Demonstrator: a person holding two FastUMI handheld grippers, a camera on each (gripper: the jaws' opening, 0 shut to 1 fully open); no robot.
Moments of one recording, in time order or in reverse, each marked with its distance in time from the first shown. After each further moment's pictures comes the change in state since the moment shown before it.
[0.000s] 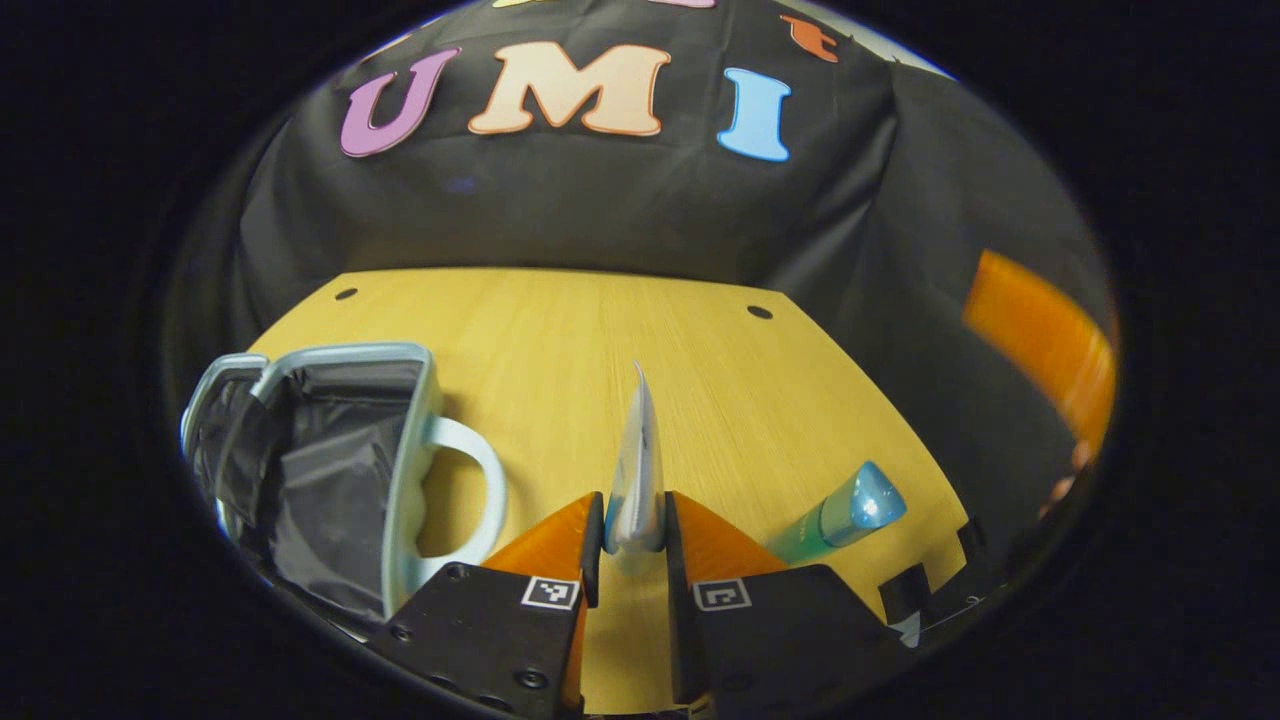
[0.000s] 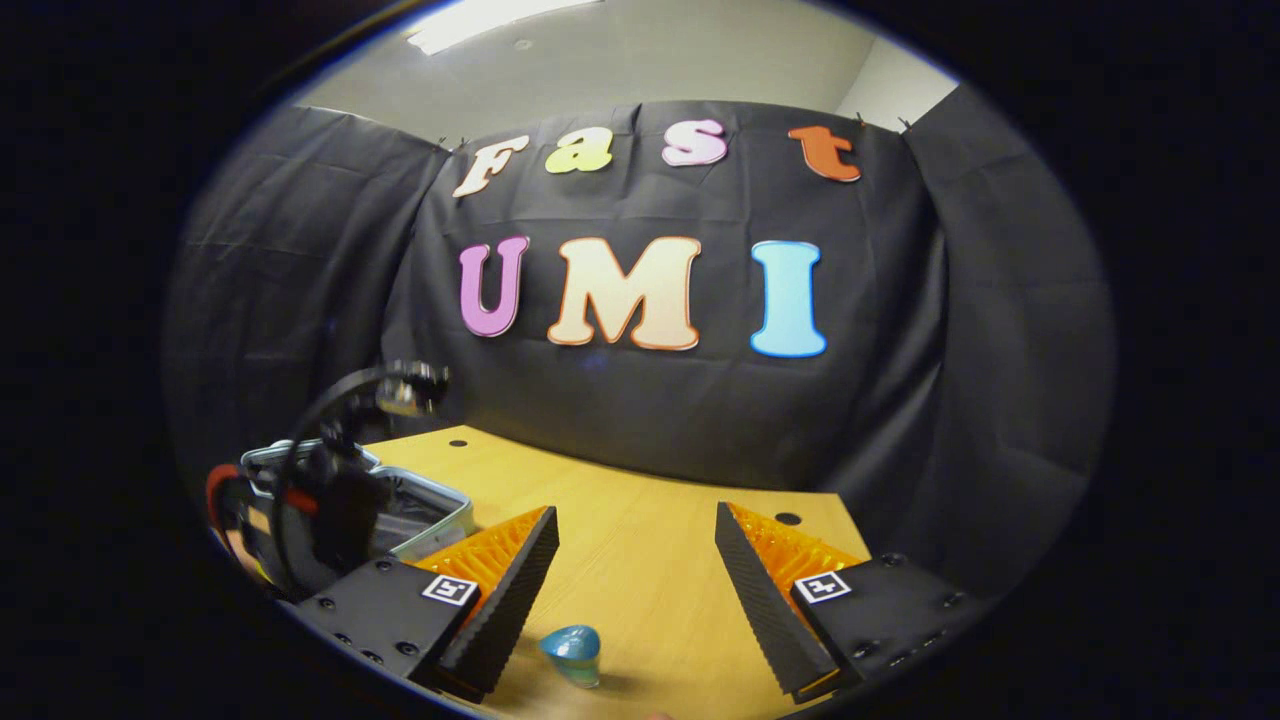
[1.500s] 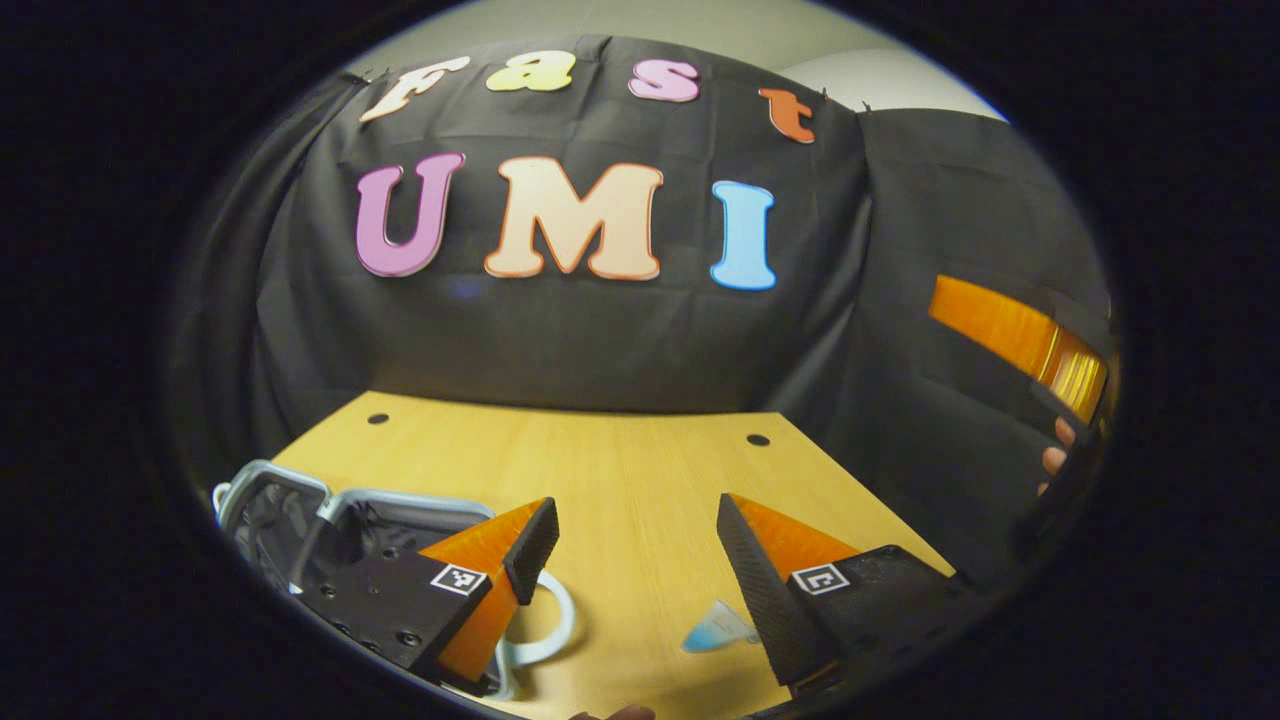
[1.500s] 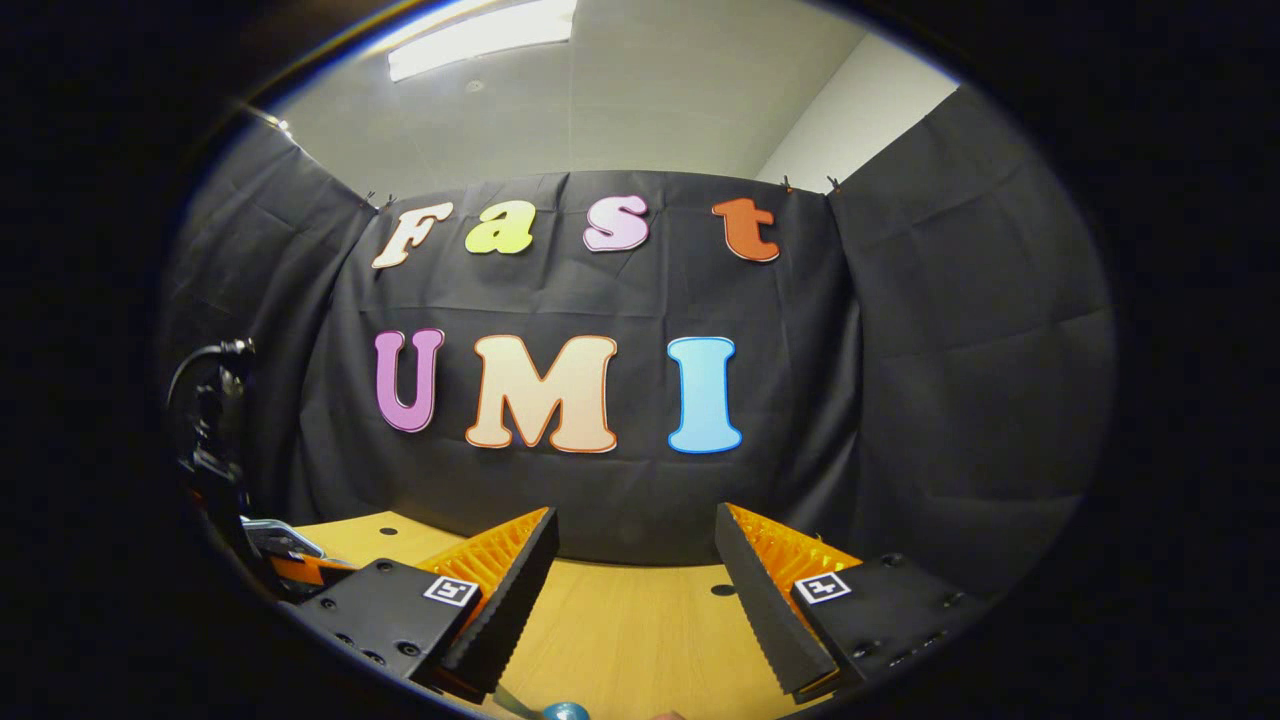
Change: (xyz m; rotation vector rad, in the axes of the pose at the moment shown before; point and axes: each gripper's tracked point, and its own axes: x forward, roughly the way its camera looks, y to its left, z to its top) left arm -0.046 -0.003 0.096 0.043 -0.296 -0.013; right arm -0.021 -0.052 0.143 0.027 -0.249 -0.274
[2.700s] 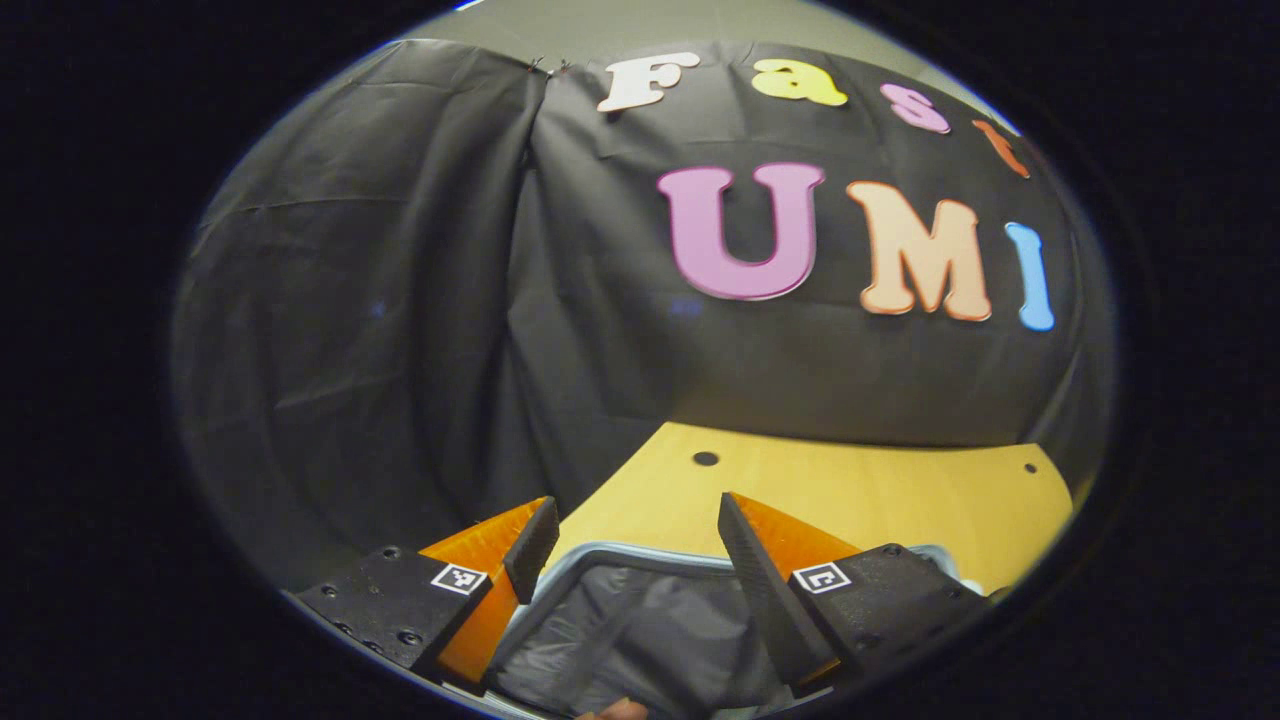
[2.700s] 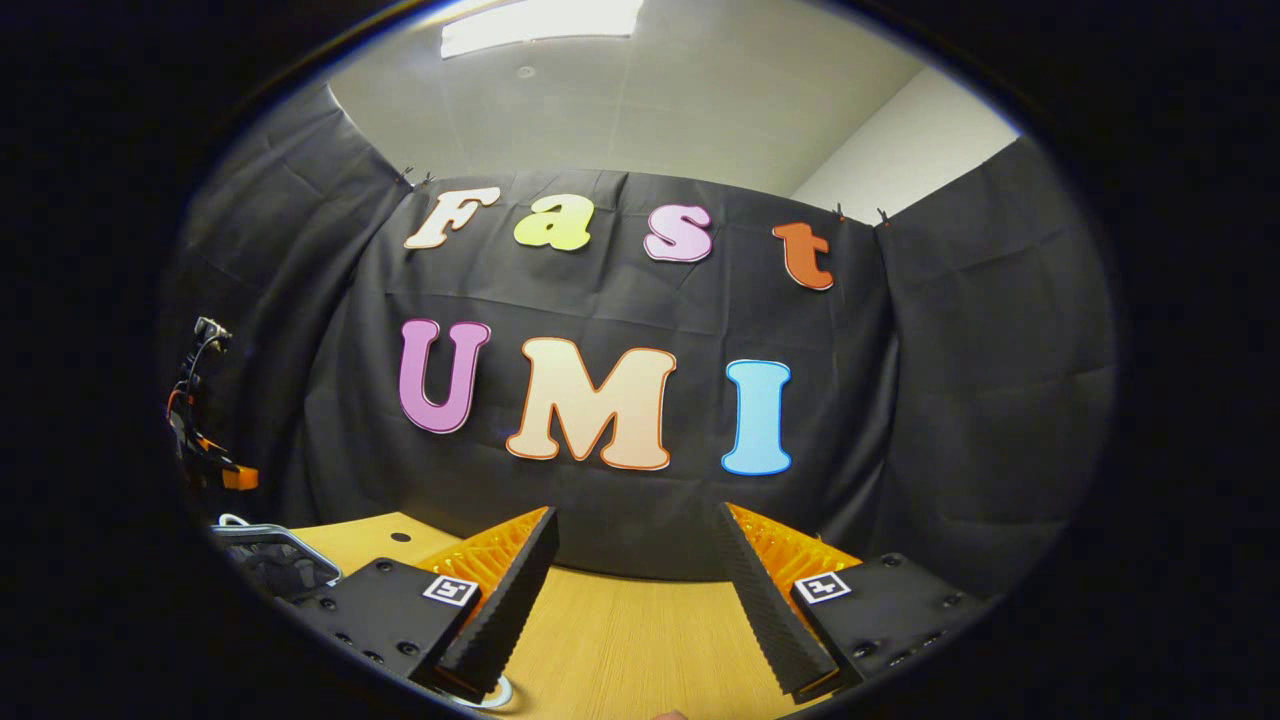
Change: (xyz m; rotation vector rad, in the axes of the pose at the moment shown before) left arm -0.105 0.429 0.078 -0.009 -0.117 0.569; right arm 0.020 0.144 0.028 -0.074 -0.031 0.007
